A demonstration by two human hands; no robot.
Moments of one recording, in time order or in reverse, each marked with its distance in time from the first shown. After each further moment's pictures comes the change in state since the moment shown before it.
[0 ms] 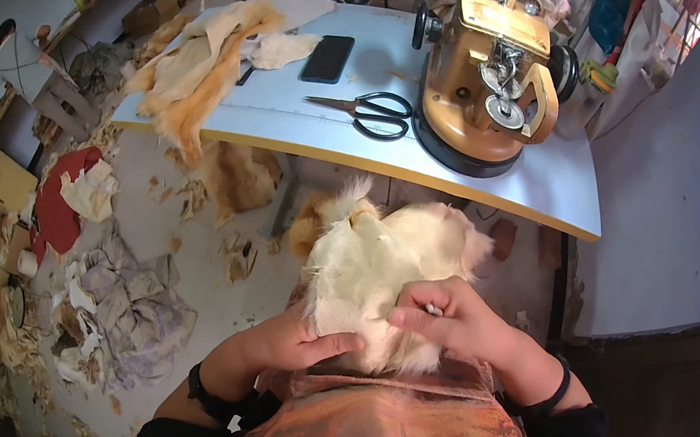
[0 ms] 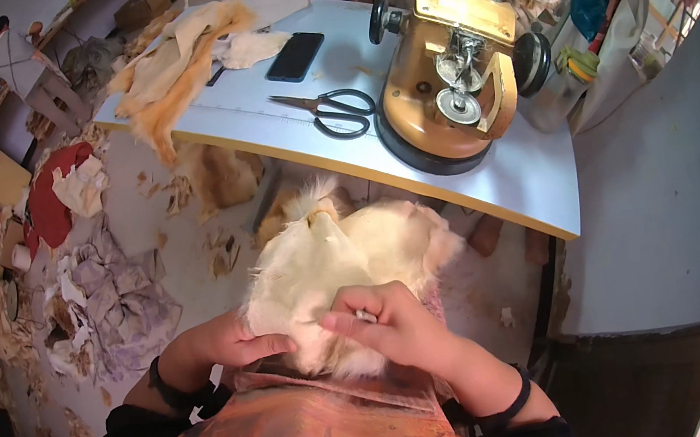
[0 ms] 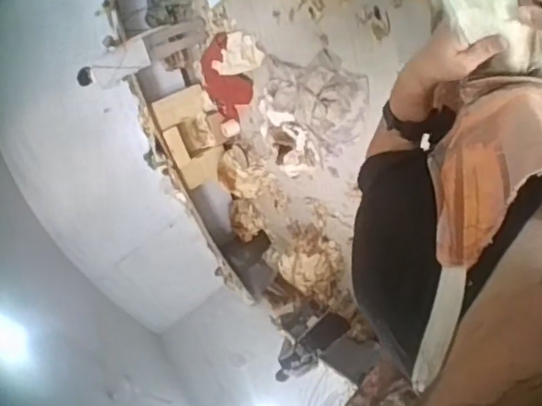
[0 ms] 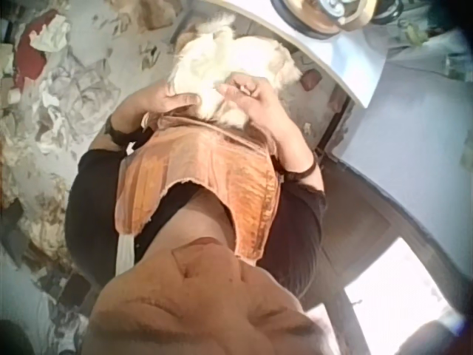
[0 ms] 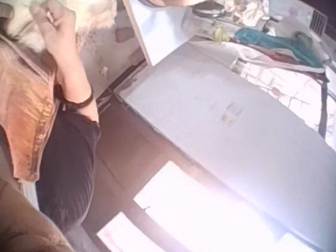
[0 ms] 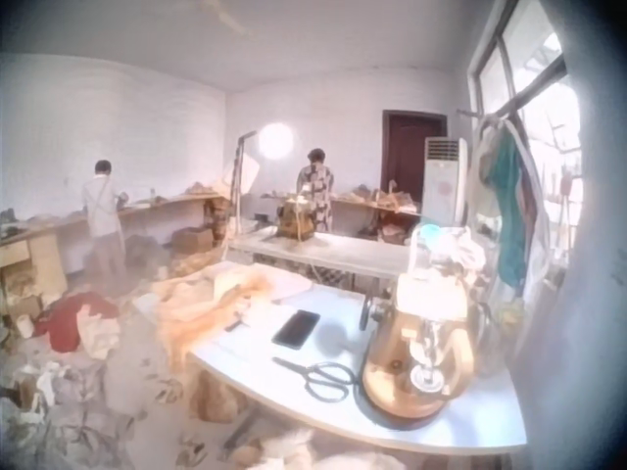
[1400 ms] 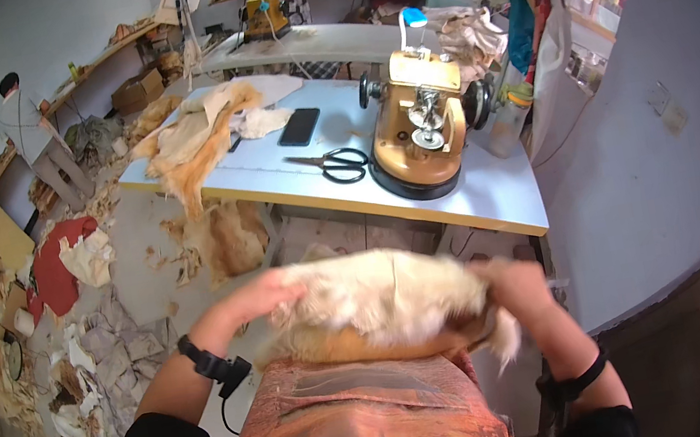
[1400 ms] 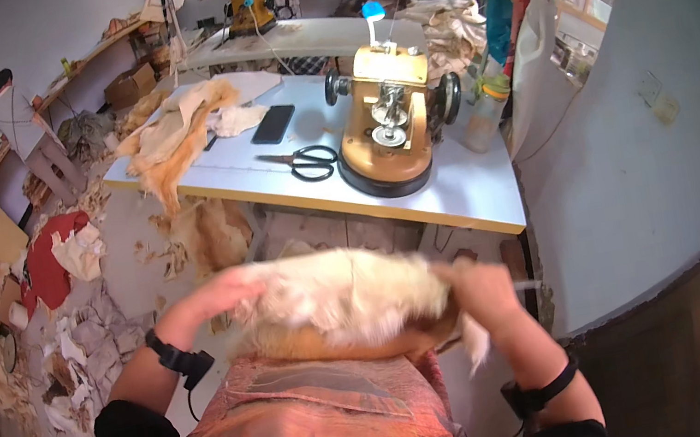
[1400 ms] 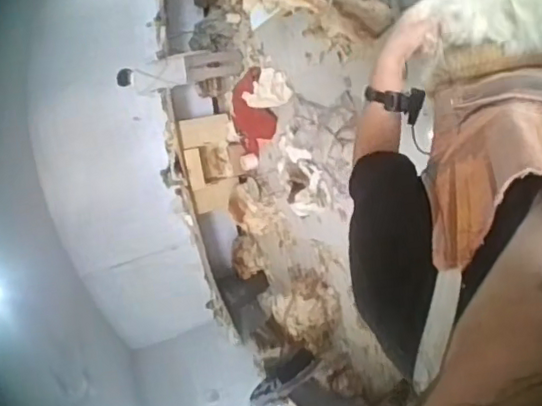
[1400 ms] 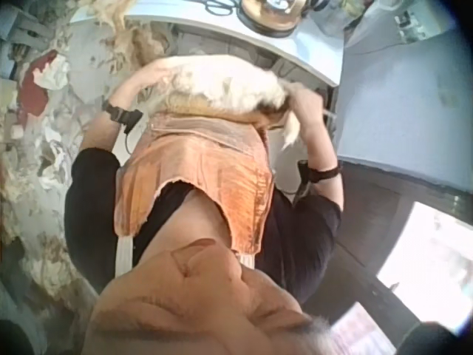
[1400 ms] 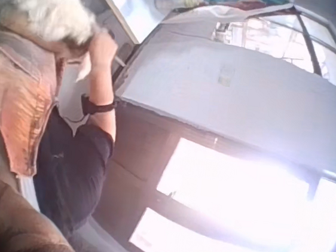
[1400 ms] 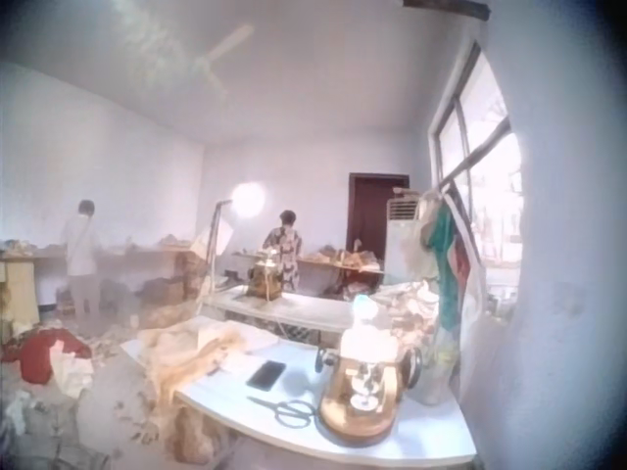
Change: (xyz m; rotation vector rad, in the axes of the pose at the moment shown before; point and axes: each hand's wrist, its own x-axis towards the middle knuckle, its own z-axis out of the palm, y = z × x) left_hand 0.007 -0.044 -0.061 -0.035 0.085 -0.386; right_hand -0.117 0.056 -0.095 -1.622 0.520 0.049
